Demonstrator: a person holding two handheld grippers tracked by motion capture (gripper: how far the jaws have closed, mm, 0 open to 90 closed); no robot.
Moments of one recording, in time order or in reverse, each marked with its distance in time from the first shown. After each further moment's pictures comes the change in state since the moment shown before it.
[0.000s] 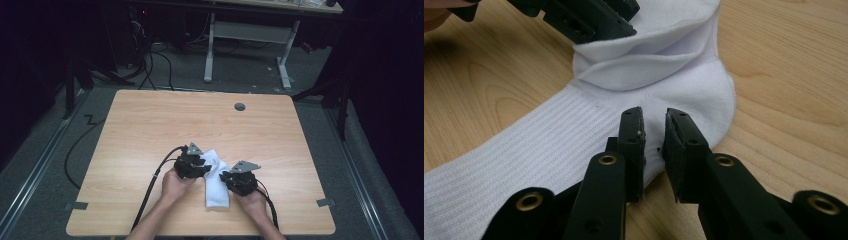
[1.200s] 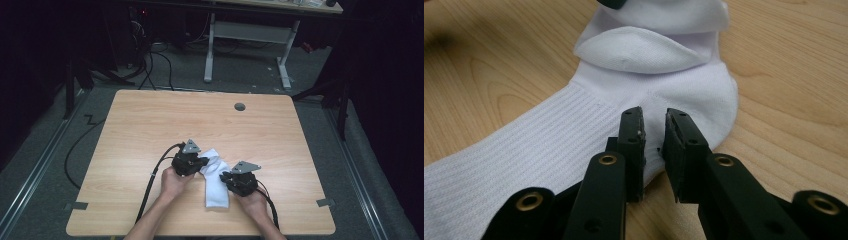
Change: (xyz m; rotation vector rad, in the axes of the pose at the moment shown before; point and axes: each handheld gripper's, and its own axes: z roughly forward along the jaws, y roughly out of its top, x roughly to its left) left arm 0.003 0.005 -0.017 -0.064 -0.030 0.050; right arm 0.000 -0.001 -0.001 -0.001 0.002 -0.006
